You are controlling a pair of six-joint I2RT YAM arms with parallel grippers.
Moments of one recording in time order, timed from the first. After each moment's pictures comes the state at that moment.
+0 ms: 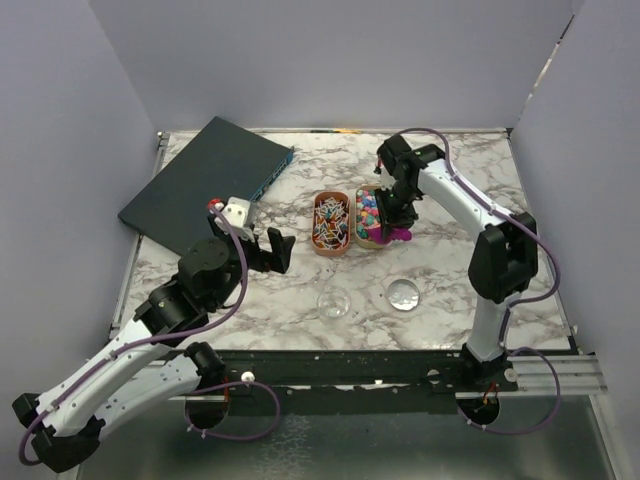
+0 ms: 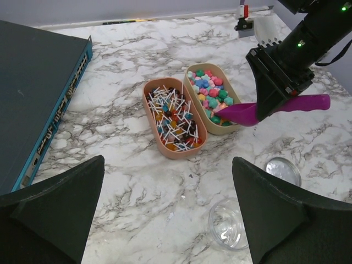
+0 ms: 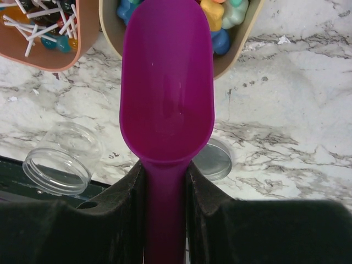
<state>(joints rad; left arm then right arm) -0.83 0.66 0.81 -0.33 -0.37 -0.24 0.44 1.90 1.71 -1.20 -0.12 0.22</state>
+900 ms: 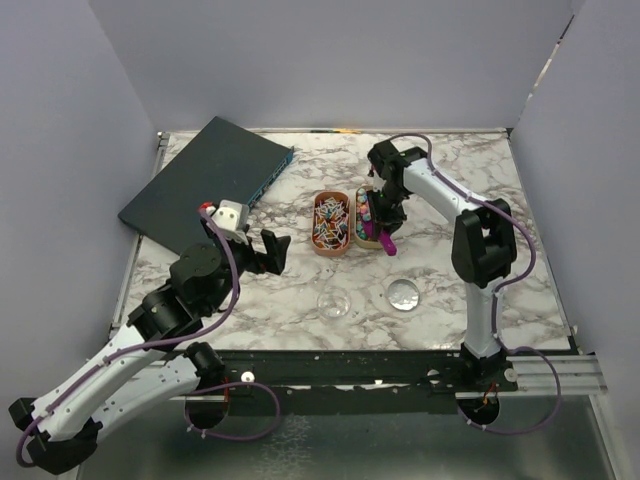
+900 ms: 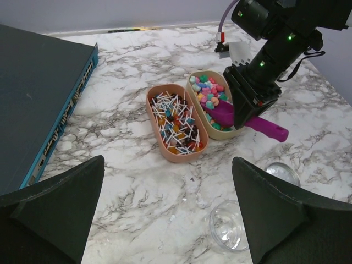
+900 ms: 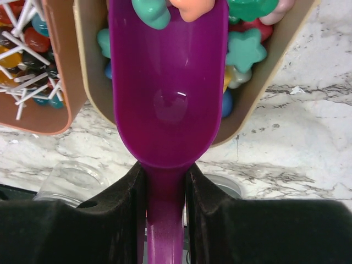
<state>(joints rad) -0.85 0.62 0.81 -0.34 -0.40 -0.24 0.43 2.09 1.80 -1.15 -0.12 0.28</state>
